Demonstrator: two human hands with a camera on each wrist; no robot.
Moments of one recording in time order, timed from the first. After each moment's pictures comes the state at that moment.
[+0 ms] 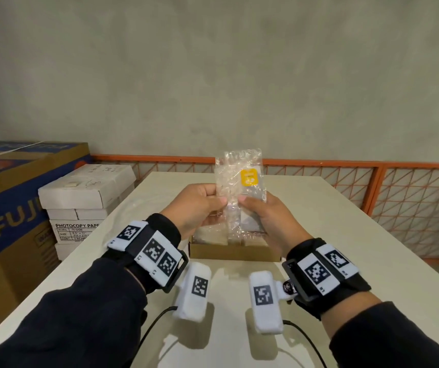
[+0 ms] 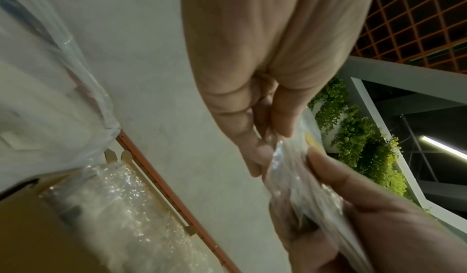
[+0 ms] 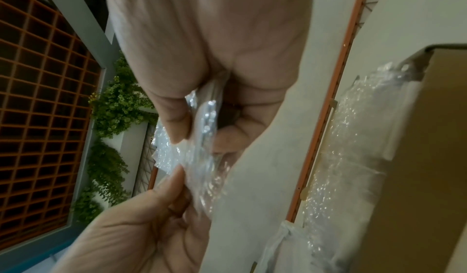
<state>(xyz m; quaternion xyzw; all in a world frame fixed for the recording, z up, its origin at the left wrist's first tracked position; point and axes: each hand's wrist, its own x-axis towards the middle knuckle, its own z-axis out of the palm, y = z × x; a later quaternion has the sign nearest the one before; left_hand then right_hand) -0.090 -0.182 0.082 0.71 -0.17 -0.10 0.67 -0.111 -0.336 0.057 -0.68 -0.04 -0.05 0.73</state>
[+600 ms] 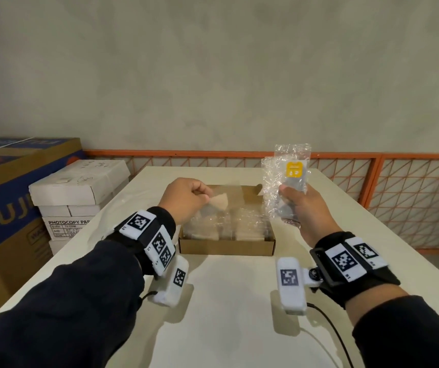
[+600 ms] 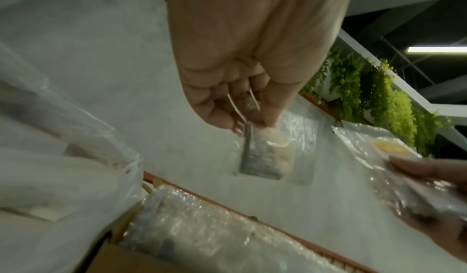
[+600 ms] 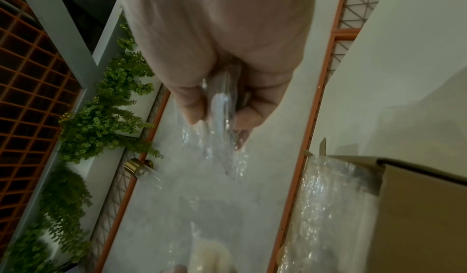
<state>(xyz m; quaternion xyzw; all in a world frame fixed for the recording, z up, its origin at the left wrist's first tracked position) -0.053 -0.189 0.065 0.87 -0.13 0.08 0.48 -0.104 -0.408 0.051 -0.67 0.06 -0.18 0.72</state>
